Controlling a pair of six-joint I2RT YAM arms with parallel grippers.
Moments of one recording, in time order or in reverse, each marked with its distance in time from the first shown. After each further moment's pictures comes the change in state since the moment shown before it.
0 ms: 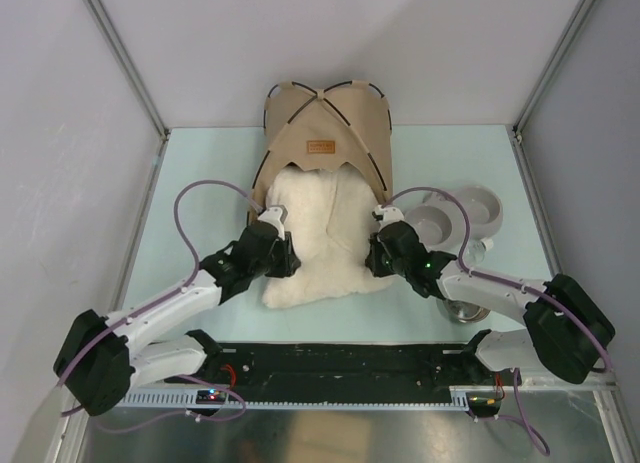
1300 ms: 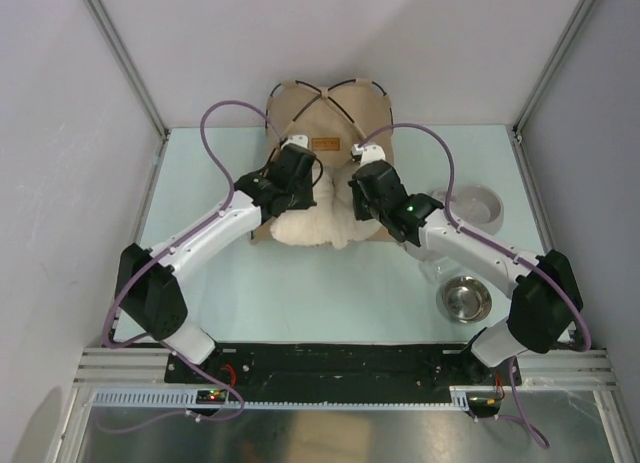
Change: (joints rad) left arm 0.019 0.505 0.767 -0.345 -0.223 0.027; right arm -0.021 0.204 0.589 -0.299 0.160 -0.158
